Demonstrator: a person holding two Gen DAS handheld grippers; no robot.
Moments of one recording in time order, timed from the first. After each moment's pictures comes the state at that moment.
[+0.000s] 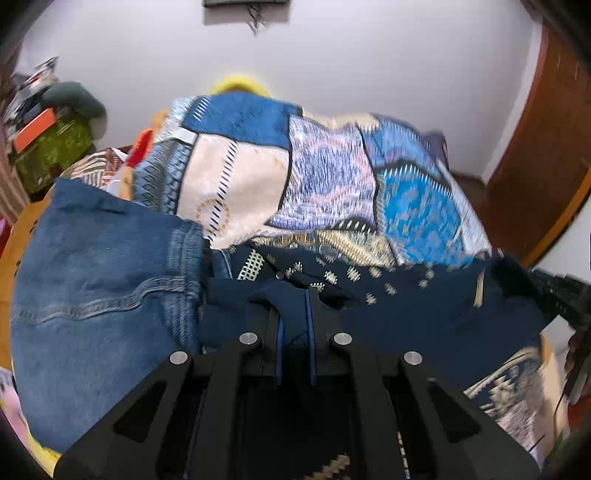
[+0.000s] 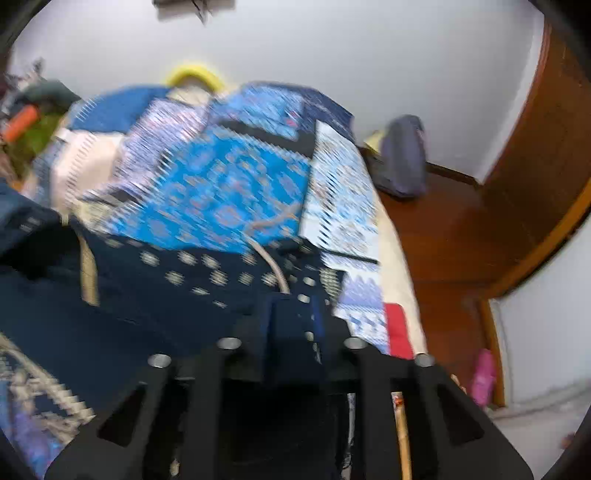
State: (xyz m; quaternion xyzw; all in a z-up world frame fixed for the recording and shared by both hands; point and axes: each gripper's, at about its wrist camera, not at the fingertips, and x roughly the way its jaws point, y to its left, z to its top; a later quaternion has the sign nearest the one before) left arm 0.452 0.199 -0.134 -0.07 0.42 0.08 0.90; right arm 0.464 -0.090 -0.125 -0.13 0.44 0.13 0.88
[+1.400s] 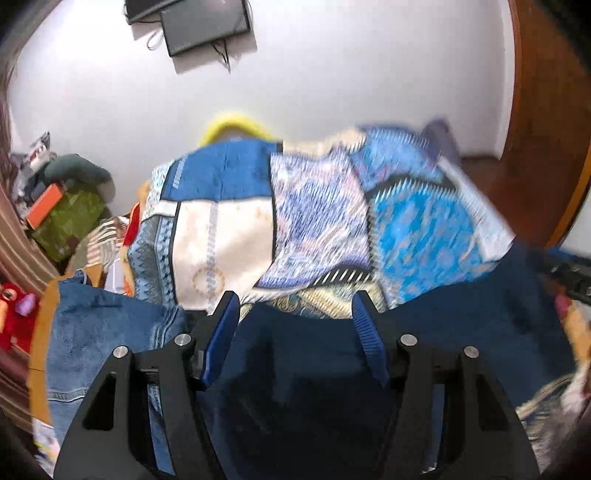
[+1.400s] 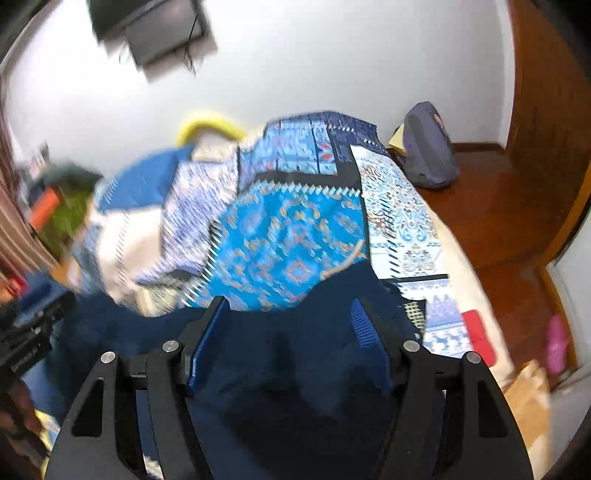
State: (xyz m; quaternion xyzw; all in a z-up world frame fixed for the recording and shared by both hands) left arm 0.498 0.142 -0.099 0.03 0.38 0.10 0.92; right arm 0.471 -0.076 -0.089 0.07 0.41 0.20 0.89
